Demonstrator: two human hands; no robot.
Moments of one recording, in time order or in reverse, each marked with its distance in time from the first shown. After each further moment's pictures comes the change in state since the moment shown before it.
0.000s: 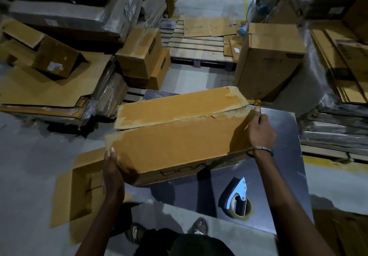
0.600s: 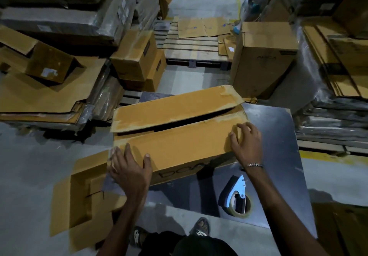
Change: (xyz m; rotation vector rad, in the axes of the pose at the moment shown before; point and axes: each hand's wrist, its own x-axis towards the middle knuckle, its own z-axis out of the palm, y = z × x) left_hand -0.015 -0.032 0.036 0.973 0.012 0.482; right_hand -0.026 0.059 0.031 -0.157 -0.056 -0.405
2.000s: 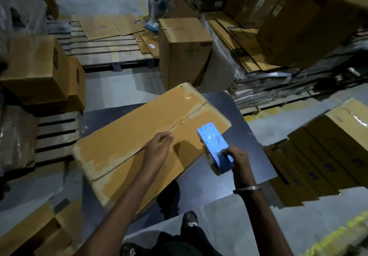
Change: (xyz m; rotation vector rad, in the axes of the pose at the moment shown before) left_hand 0.095 0.100 0.017 -0.732 -1.008 0.166; right_hand -0.119 -0.120 -0.026 0.598 0.206 0.351
